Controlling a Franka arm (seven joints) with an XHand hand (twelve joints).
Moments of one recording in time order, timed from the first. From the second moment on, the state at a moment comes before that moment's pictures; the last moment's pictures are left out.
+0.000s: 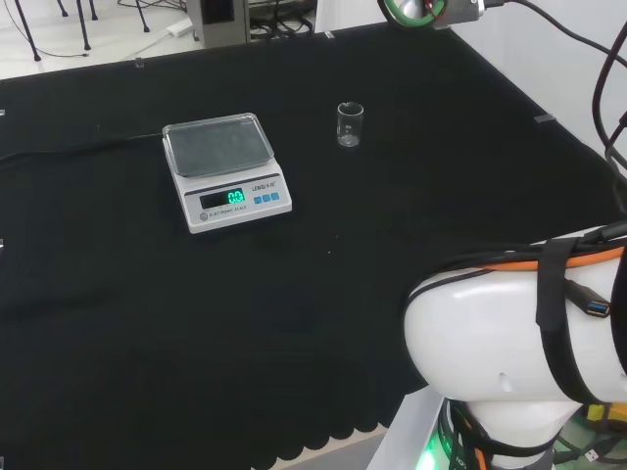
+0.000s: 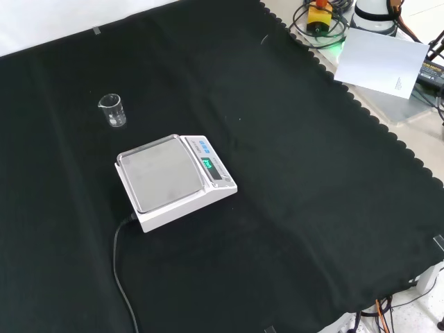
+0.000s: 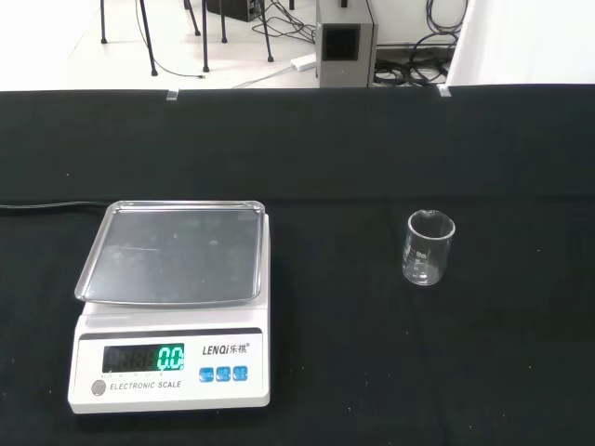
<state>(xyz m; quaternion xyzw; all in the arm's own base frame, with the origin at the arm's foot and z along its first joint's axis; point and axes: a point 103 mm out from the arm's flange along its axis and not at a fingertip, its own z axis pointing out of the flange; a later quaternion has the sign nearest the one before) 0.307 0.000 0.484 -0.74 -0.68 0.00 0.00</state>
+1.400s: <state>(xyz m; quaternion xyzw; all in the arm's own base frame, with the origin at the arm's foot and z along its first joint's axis) 0.385 -0.049 0.411 -0.74 -0.67 0.03 0.07</state>
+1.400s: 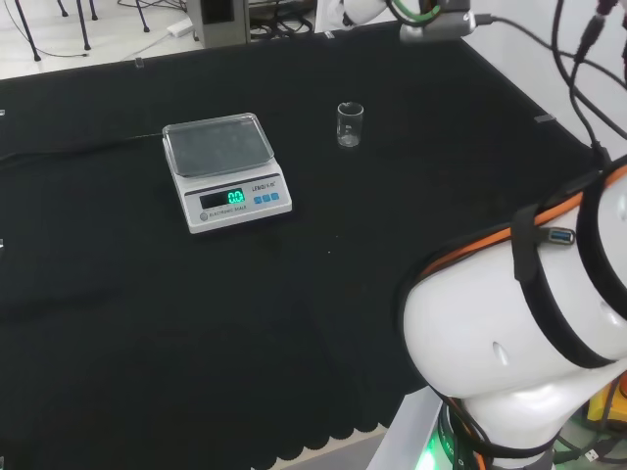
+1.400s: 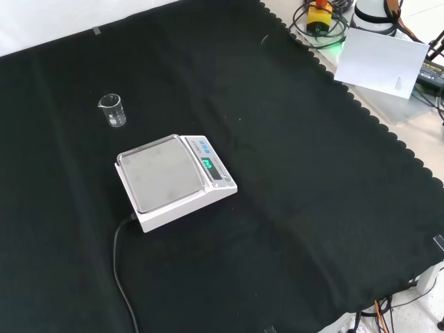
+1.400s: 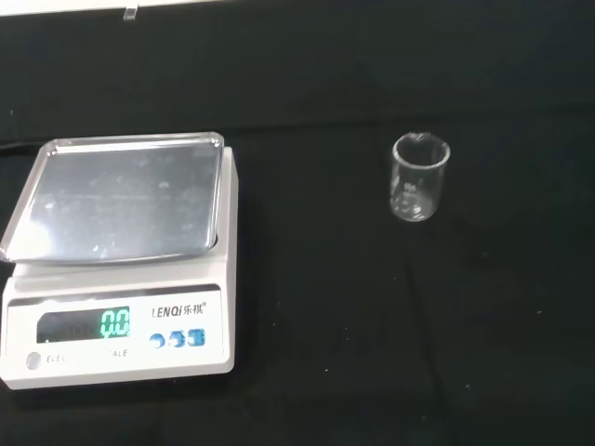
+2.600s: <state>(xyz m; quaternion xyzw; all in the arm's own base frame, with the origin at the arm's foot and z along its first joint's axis) 0.478 -0.048 0.275 -0.73 -0.67 0.01 0.10</state>
